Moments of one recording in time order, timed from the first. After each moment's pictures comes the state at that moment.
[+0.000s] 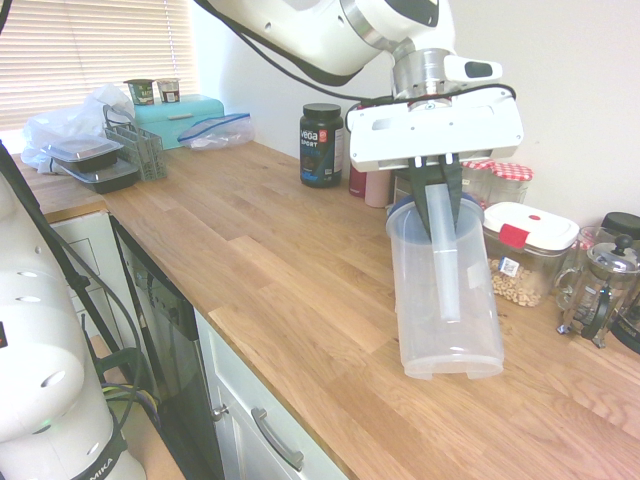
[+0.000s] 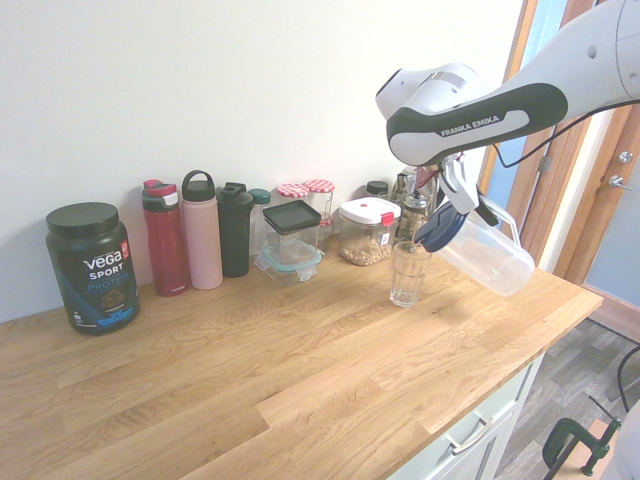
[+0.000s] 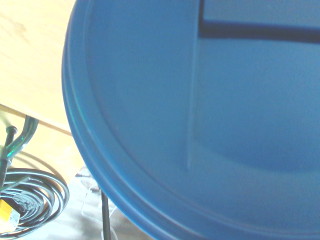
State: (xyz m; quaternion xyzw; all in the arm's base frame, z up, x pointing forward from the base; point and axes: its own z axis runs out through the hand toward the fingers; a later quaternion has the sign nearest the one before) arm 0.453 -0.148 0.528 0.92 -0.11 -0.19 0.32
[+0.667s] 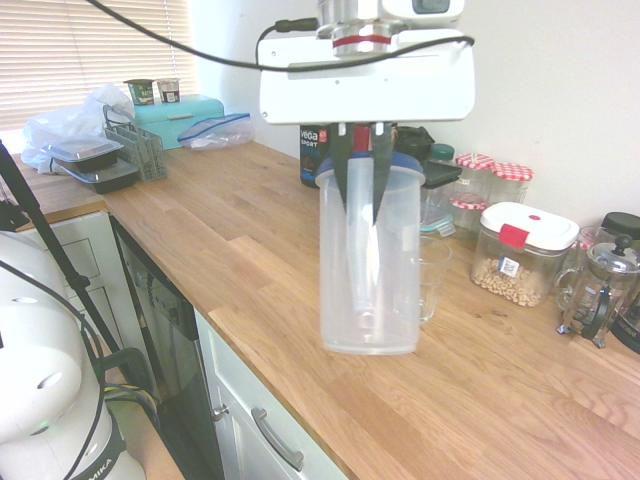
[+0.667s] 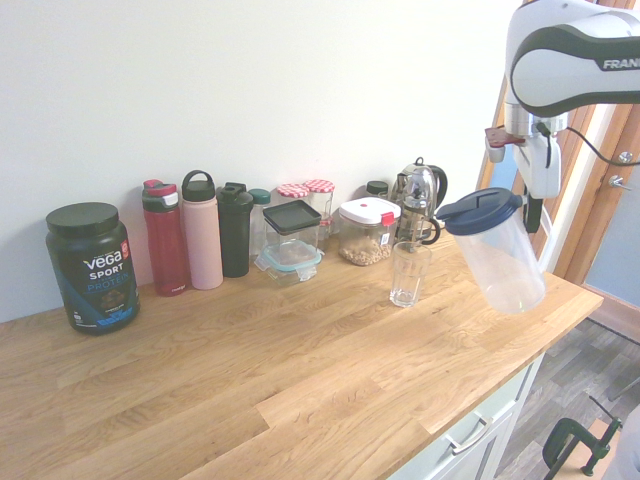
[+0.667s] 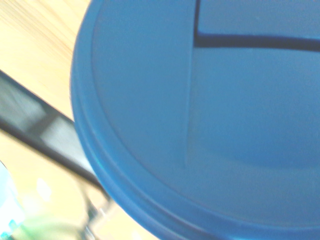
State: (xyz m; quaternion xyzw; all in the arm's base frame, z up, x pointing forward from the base) arm 0.308 -0.142 0.576 0.99 -0.11 -0.04 0.11
